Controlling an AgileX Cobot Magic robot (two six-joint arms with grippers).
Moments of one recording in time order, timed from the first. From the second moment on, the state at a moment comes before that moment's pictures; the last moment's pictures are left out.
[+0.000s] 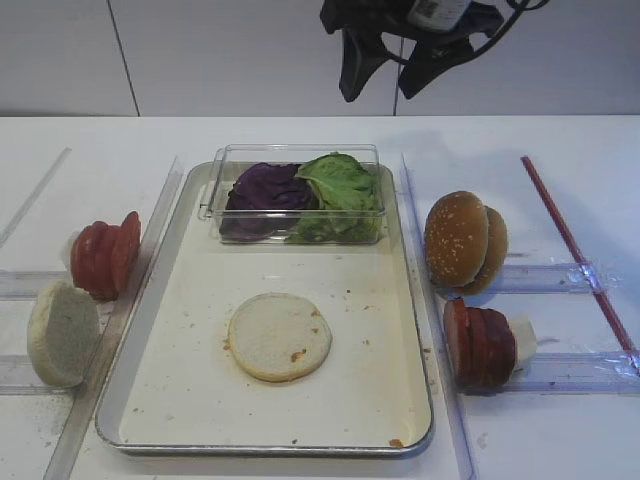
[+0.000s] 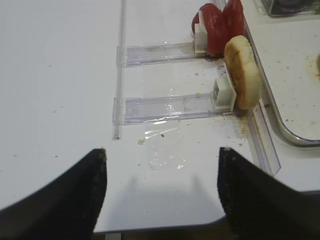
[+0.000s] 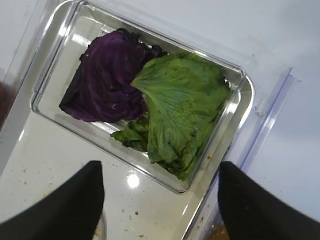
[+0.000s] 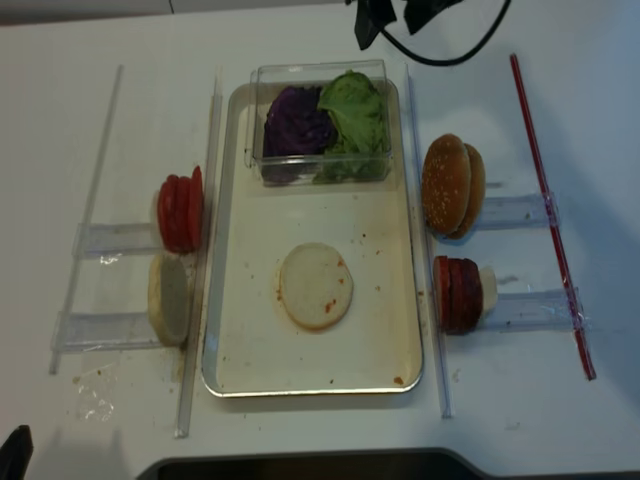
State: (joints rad) left arm -0.03 -0.02 -0.49 0.09 1.19 -0.07; right arm 0.36 1.98 -1.99 0.29 1.26 -0.07
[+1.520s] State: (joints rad) left arm -0.03 -0.02 -0.49 0.09 1.19 -0.07; right arm 0.44 2.30 -2.18 0.27 1.25 -0.22
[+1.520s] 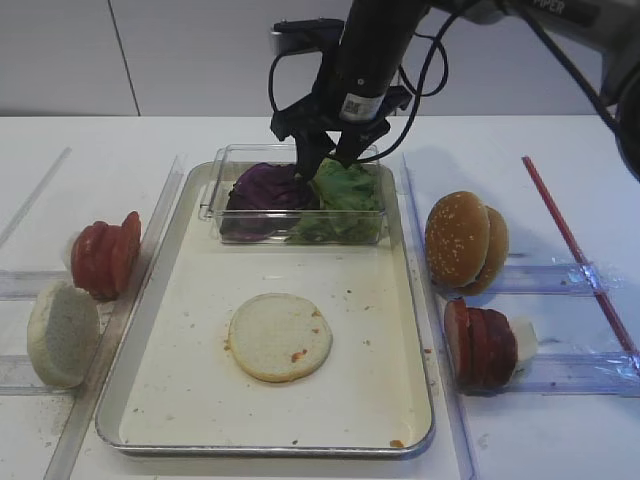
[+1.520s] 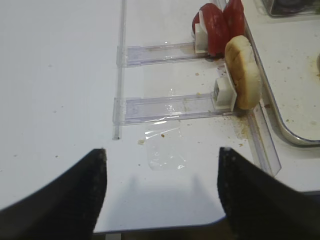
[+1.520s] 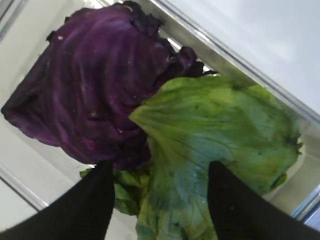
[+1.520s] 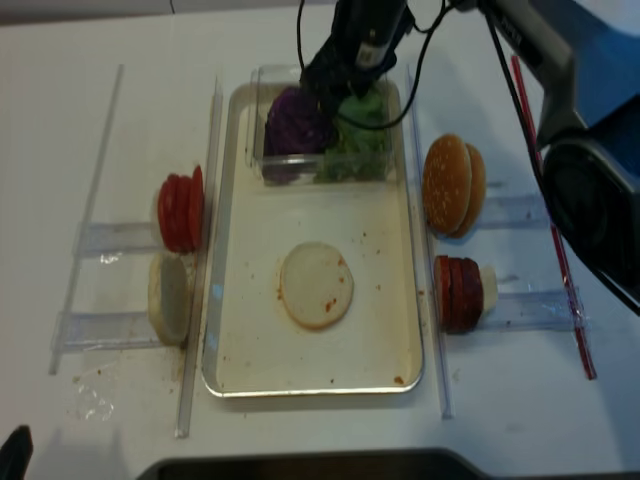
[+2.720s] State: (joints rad) left arm -0.03 -0.02 -0.49 0.09 1.19 -0.07; right arm 0.44 2.35 -2.18 0.20 1.24 -0.15
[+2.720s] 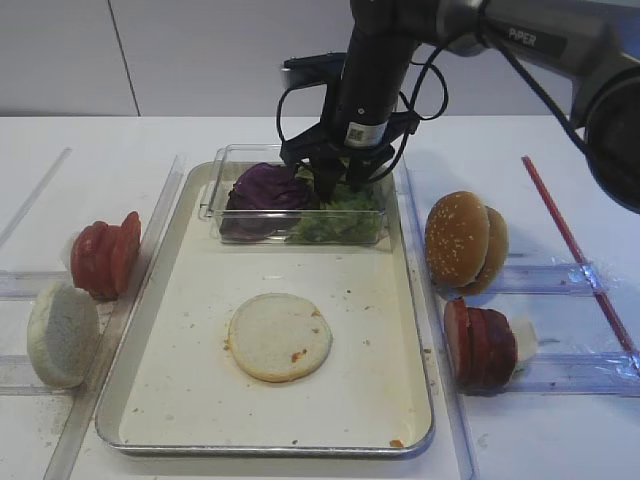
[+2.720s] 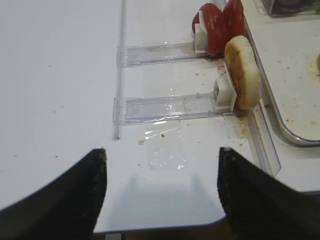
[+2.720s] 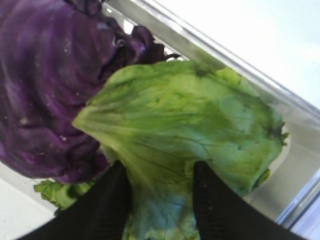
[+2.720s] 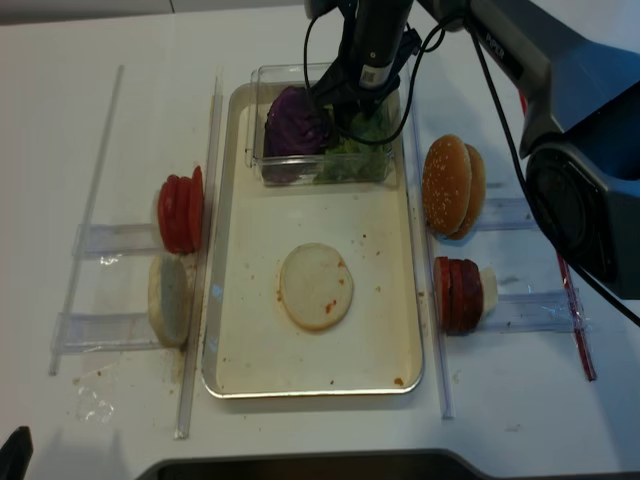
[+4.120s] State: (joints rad) left arm -0.03 -0.02 -0.49 0.09 1.19 -0.07; right arm 0.44 2.28 -2.18 0.19 1.24 -0.14
